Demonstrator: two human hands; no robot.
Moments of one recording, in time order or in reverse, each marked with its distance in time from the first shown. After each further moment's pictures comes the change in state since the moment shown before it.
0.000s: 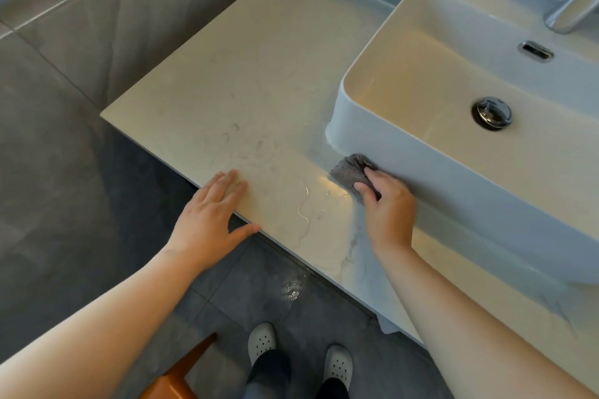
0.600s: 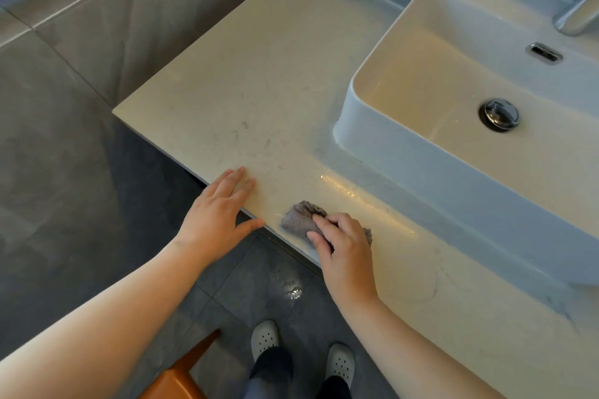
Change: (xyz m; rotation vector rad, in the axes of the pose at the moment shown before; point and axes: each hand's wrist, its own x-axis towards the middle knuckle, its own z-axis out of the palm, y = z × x) left_hand 0.003 0.000 -0.006 0.017 -0.010 0.029; right_hand -0.085 -0.050 0.009 0.024 -0.247 -0.135
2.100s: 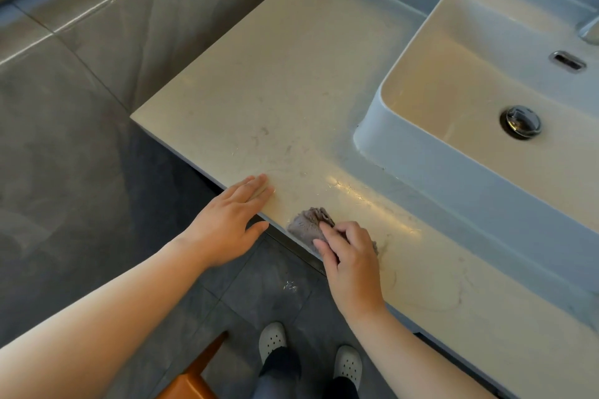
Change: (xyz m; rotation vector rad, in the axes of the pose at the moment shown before) left_hand 0.001 -0.025 -0.022 -0.046 -0.138 0.160; right_hand -0.002 -0.016 0.024 -0.088 0.062 -0.083
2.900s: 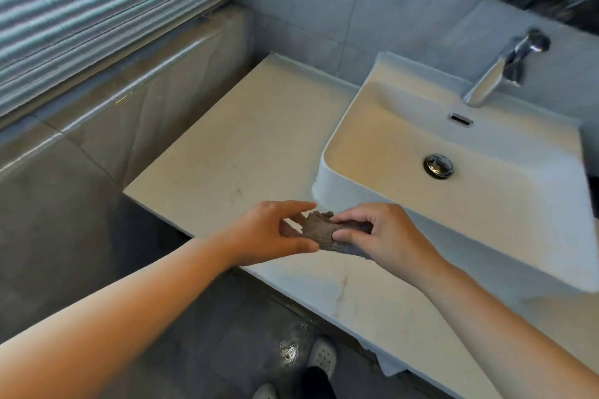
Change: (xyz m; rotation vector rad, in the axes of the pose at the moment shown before) left_hand 0.028 0.118 -0.122 -0.516 -0.150 0.103; right_hand 0.088 -0.022 -0.189 0.298 -0.315 0.144
